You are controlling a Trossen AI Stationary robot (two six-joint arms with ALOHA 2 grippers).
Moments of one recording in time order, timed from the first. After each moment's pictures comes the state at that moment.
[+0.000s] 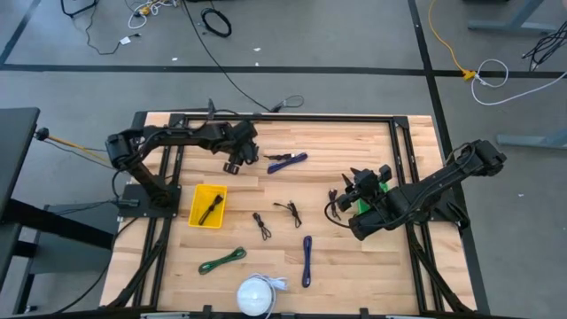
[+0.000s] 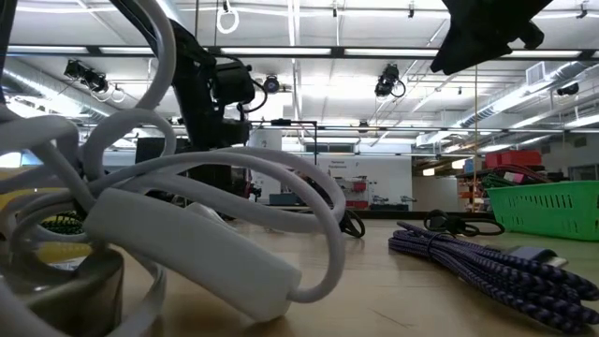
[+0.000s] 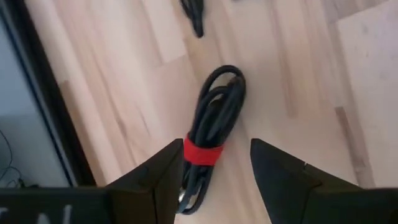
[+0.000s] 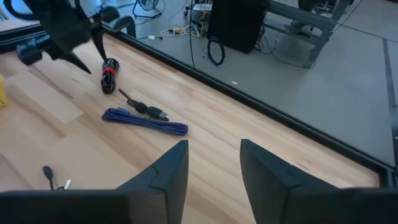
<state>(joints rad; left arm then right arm) 0.48 1.62 0.94 -0.46 -0.16 0.90 0.48 1.36 1.05 -1.14 1.13 1.30</state>
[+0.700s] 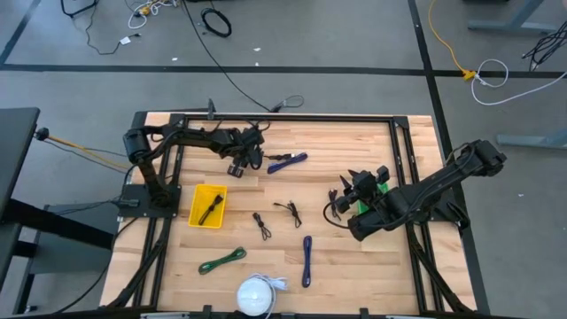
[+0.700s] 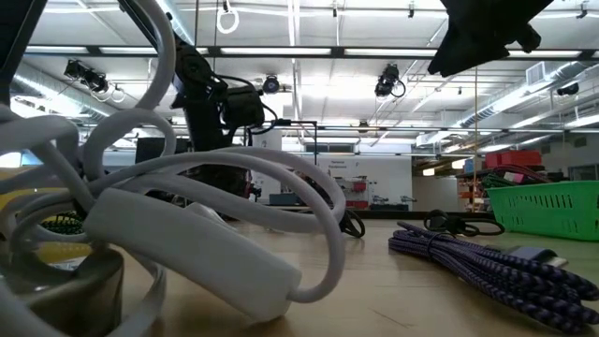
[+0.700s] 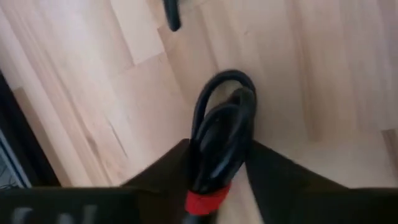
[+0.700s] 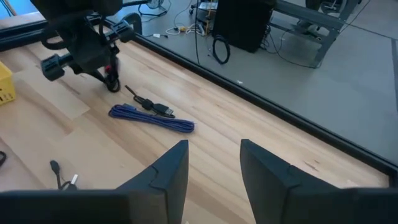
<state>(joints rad) 0.47 1.78 0.95 -0.37 -0.22 0.90 0.49 1.36 1.03 -1.07 1.12 1.25</state>
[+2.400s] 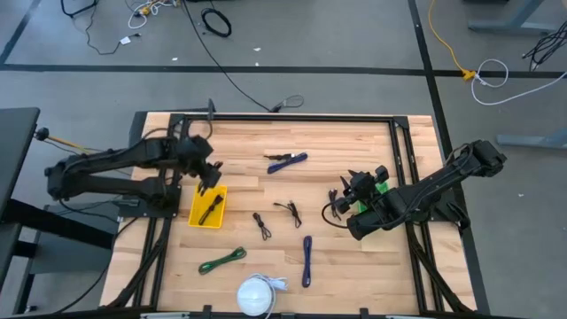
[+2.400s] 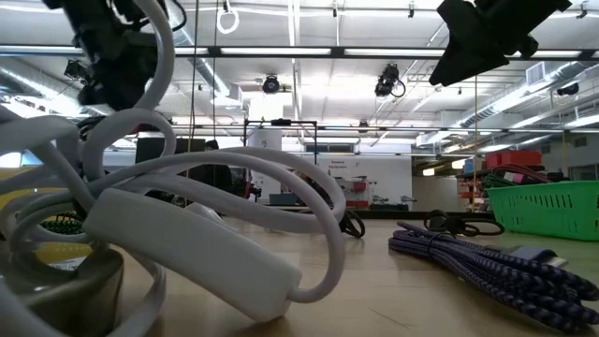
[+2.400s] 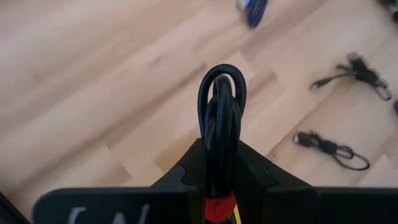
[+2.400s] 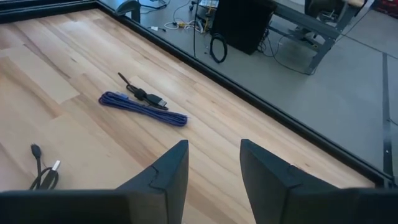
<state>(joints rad) 0.29 0.89 0.77 -0.93 -0.06 -0.65 0.47 1.36 0.99 -1.03 1.11 1.16</state>
